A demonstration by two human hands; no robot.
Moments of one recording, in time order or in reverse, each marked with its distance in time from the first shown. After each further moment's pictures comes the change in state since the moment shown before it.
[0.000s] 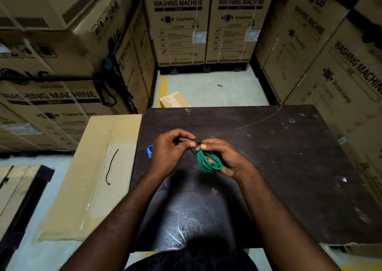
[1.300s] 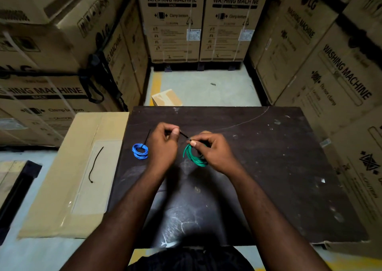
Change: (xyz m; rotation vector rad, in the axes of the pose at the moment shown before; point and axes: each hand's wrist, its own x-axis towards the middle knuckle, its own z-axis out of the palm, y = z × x) left_hand 0.012 0.015 0.051 0.011 0.337 -0.105; right_hand -0.017 -0.025 -0.022 -0.799 0.252 -0.434
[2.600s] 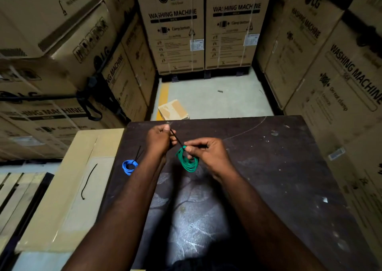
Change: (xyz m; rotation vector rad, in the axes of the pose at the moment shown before) left_hand 0.058 0.030 0.097 -0.194 0.018 -0.361; right_hand 0.027 0.018 -0.073 0.537 0.021 0.213
